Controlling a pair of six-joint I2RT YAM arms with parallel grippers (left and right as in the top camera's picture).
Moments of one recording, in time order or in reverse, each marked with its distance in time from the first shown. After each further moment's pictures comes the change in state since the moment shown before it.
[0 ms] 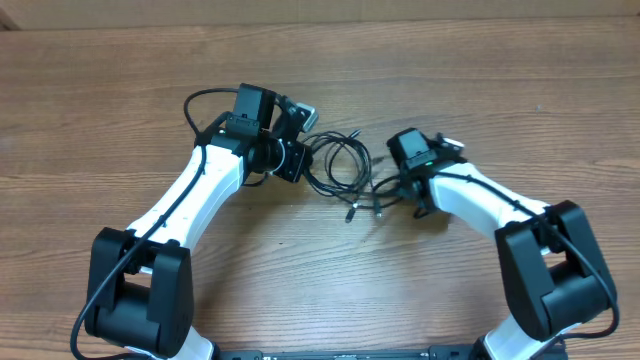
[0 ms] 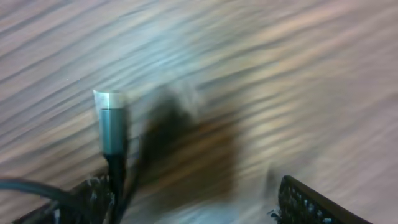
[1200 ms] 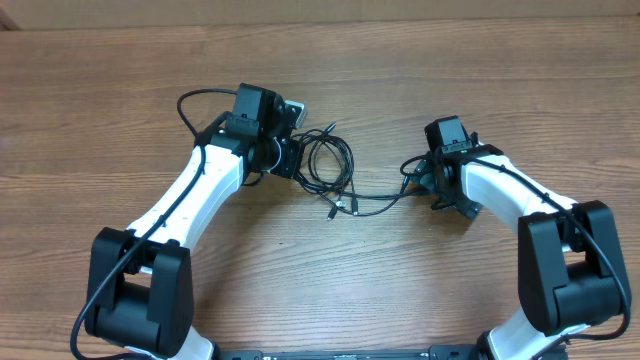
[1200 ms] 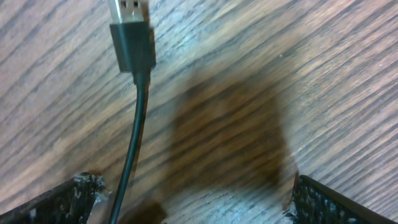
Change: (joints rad) left arm 0.000 0.000 0.000 0.000 -0.110 -0.066; right arm -0.142 -0.006 0.011 -0.005 -0.219 0.002
